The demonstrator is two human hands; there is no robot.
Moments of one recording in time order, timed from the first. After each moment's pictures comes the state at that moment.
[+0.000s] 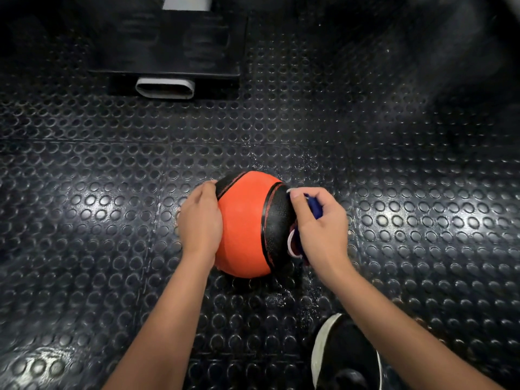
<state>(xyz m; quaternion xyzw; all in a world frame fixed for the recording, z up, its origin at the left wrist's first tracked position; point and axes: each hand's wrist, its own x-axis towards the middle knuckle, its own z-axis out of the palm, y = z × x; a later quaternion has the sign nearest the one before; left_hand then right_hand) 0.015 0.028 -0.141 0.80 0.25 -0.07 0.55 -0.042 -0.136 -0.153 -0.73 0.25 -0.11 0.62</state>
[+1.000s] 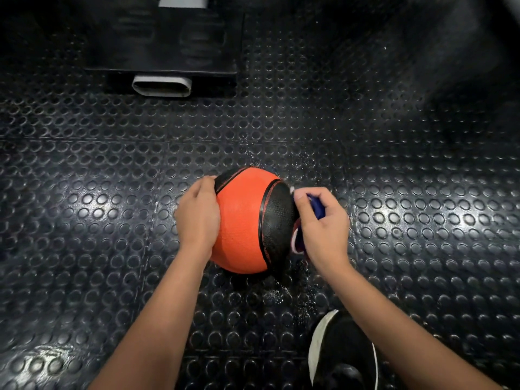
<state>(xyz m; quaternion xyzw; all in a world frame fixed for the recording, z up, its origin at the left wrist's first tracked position) 0.021 0.025 -0.140 0.80 0.25 -0.09 0.54 -0.047 -0.145 -0.161 -0.74 0.27 -0.10 0.60</state>
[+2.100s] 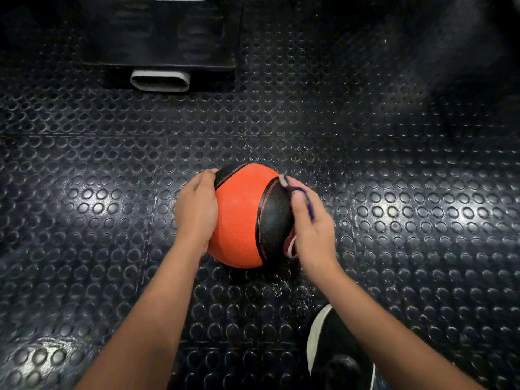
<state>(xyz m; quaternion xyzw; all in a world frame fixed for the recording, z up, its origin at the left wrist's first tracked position) 0.024 0.031 -0.145 0.80 0.22 -0.12 0.55 -0.059 -0.129 -0.170 -0.70 0.24 -0.07 0.66</state>
